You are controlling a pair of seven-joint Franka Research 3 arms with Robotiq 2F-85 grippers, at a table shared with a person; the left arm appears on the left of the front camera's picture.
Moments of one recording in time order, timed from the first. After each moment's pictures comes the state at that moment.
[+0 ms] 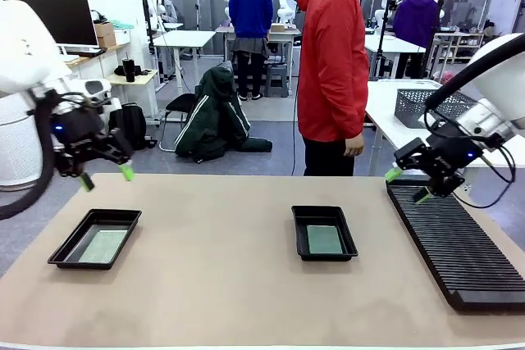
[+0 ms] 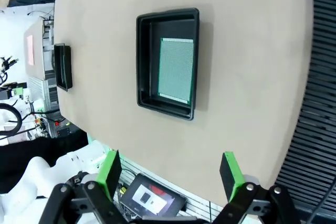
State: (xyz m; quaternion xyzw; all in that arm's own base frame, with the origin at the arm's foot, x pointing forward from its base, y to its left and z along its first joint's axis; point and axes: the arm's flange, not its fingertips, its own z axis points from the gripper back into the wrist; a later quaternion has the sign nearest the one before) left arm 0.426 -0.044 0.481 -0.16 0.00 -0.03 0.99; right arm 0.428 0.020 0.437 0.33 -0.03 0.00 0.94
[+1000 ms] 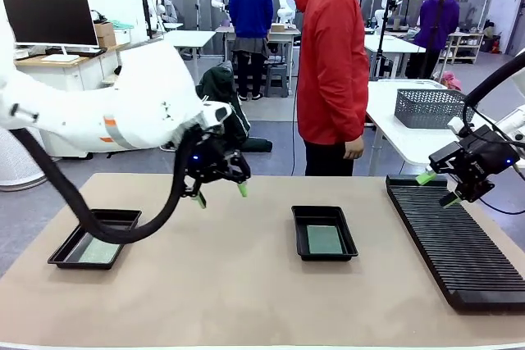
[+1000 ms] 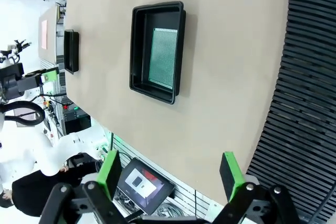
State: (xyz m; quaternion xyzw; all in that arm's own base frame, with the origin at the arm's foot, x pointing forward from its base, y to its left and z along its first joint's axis) left arm 0.418 -0.280 0.436 -0.15 -0.08 0.02 0.98; right arm 0.427 -0.044 0.427 0.36 -0.03 0.03 0.93
